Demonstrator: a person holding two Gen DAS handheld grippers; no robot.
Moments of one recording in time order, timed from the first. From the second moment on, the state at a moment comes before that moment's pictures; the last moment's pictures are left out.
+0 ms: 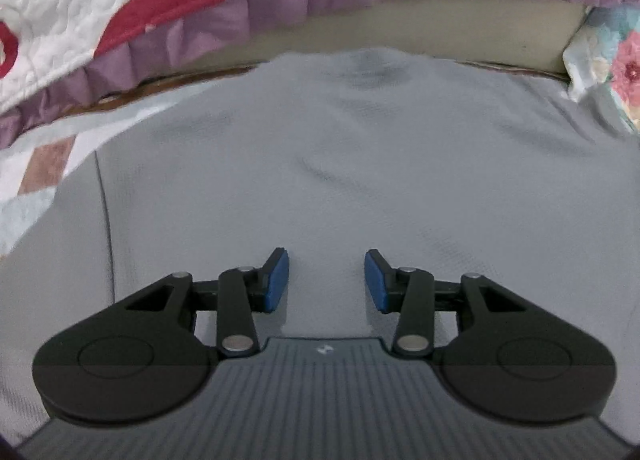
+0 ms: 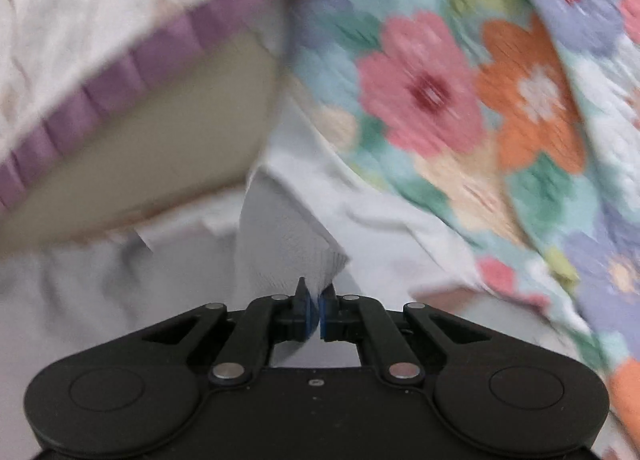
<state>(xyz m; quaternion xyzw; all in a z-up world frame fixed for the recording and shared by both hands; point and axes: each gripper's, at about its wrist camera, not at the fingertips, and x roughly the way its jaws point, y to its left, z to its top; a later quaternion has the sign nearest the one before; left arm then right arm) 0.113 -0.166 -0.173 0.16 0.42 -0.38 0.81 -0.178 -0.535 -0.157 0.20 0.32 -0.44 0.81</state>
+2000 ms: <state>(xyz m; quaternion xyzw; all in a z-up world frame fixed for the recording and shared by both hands) 0.305 -0.157 -0.175 0.11 0.43 -0.41 0.79 0.020 -0.524 -0.142 0.02 0.40 -0.18 0.90</state>
